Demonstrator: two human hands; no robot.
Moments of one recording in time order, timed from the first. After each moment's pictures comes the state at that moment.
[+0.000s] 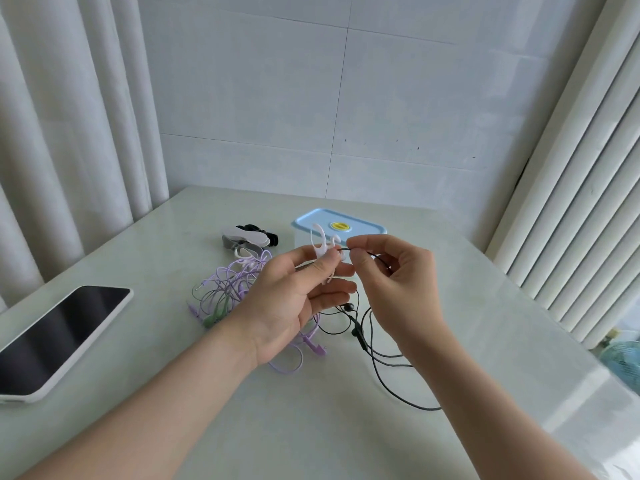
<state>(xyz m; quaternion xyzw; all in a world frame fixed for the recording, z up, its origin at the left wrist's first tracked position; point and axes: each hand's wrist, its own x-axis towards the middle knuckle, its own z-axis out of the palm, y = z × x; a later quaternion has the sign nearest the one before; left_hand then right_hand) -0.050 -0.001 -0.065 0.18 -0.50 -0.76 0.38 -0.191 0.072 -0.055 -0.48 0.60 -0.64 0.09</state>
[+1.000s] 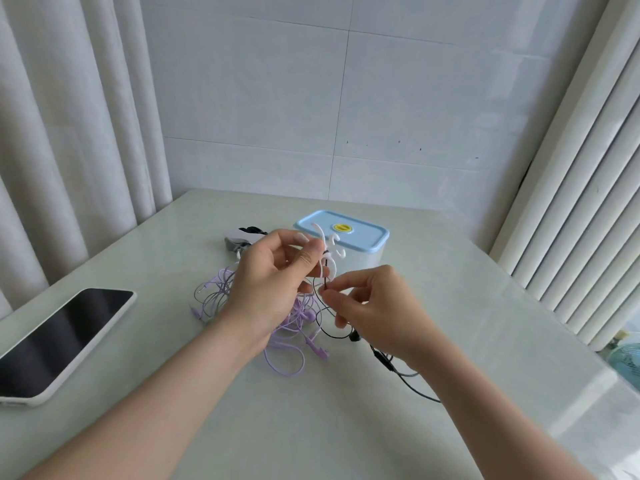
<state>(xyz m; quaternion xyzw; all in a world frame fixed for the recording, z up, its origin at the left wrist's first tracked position) -0.043 -0.016 -0.067 0.25 -0.59 -0.59 0.50 -0.188 0.076 -0.060 -0.55 0.69 -0.42 0.20</state>
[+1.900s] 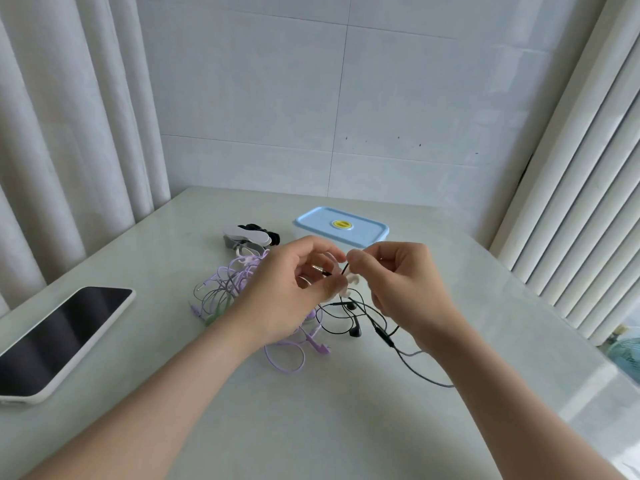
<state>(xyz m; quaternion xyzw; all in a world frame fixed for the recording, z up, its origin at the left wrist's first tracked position) -0.040 -0.018 -0.071 0.21 -0.76 -0.49 0.38 -0.199 0.081 -0.044 -0.50 0.65 -0.55 0.18</state>
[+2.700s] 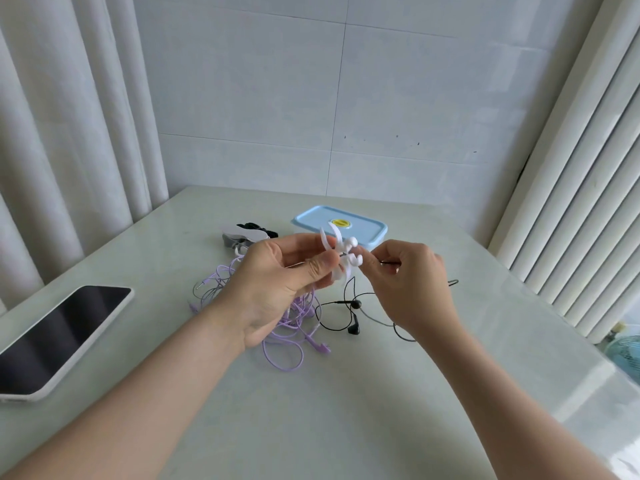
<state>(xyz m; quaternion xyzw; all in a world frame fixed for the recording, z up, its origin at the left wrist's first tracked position) -0.037 -0.014 -0.061 0.16 -0.59 -0.69 0.39 -0.220 0.068 -0.062 -0.52 0.71 -0.47 -0.06</state>
